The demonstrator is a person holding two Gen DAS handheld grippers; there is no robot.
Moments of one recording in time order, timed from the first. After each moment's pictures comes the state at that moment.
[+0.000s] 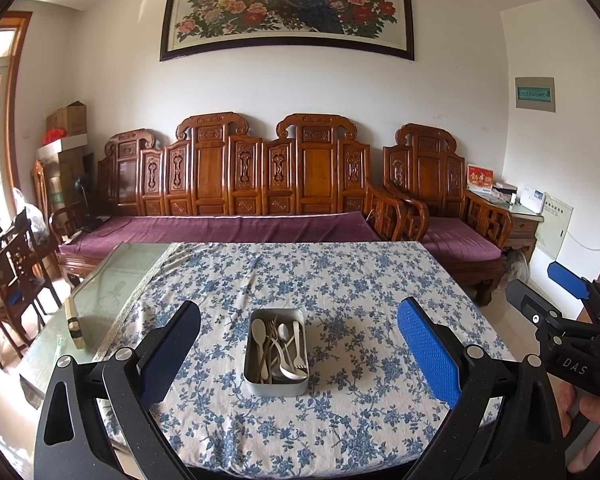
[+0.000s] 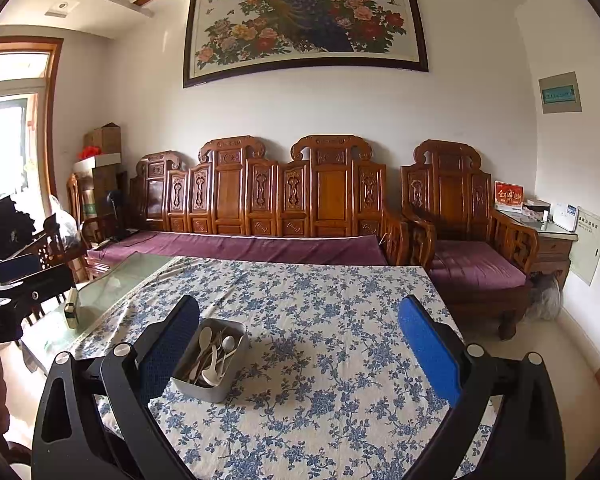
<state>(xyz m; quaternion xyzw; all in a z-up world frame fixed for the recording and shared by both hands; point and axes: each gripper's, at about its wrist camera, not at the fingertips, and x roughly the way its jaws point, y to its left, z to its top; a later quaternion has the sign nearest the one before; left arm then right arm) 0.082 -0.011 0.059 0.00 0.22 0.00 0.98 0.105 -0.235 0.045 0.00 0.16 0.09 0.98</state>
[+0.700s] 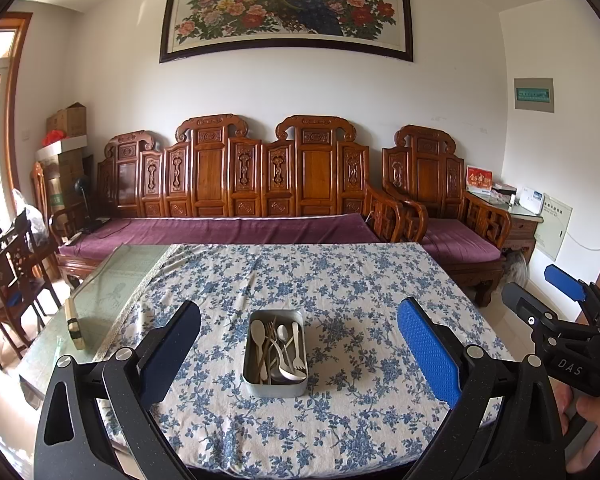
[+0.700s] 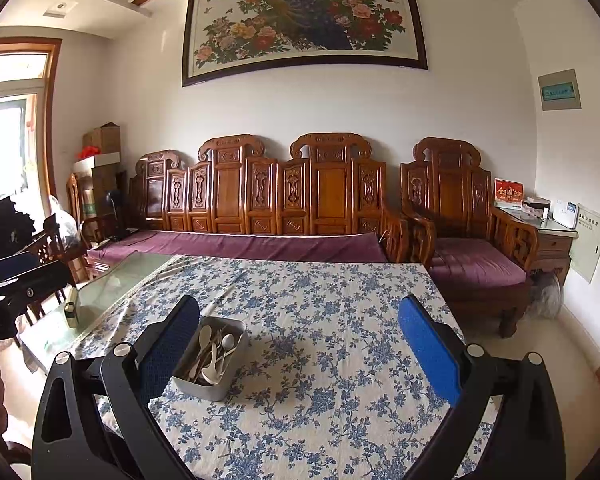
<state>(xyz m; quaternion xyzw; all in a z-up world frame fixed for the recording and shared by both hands) 0.080 -0.013 0.059 0.00 0.21 -0.01 0.98 0.105 -0.237 0.041 0.00 0.16 0.09 0.98</state>
